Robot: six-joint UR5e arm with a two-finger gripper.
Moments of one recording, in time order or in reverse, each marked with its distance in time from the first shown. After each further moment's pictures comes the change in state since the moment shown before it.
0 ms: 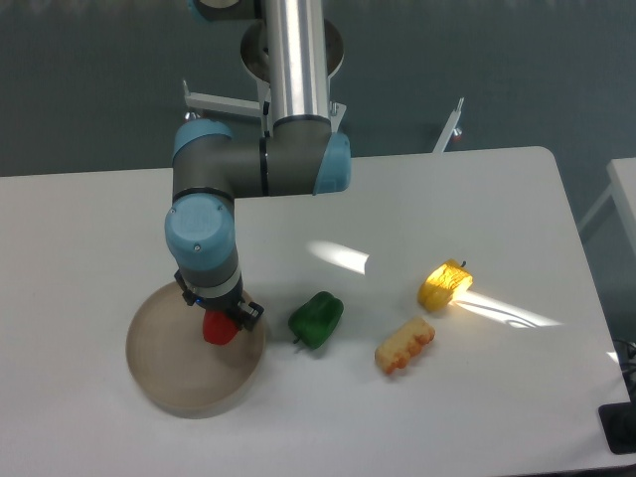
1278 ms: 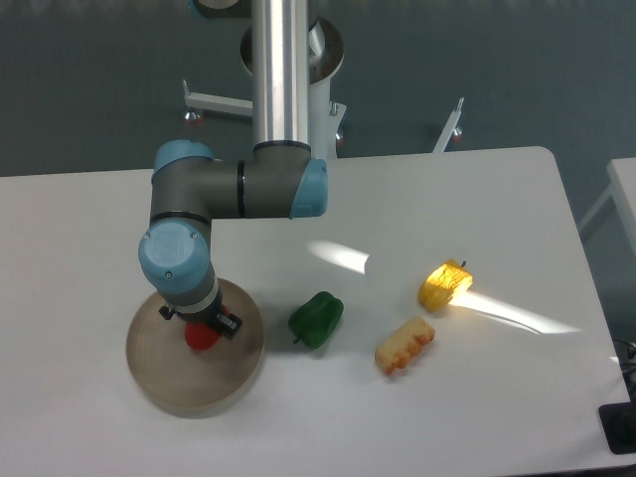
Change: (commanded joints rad) arm -0.029 -0.048 0.041 -0.054 0.005 0.000
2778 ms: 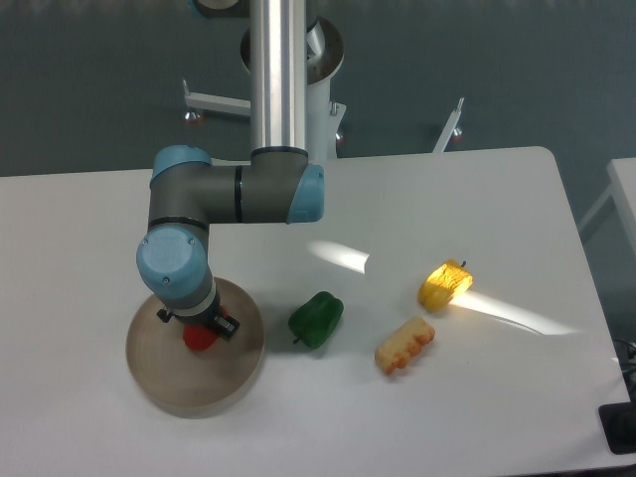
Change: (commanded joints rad) arm -0.002 -0.008 -0.003 0.000 -0.002 0.008
